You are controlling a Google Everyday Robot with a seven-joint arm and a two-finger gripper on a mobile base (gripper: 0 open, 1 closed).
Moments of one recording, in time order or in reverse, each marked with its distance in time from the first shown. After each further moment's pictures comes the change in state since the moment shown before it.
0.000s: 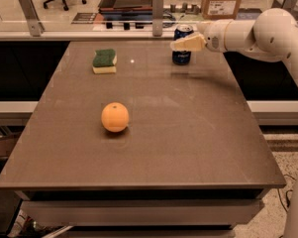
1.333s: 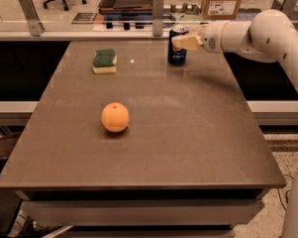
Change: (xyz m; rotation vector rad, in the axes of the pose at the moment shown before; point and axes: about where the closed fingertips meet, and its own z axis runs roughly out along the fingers) arm 0.001 0.008 0.012 -0.019 0.000 0.001
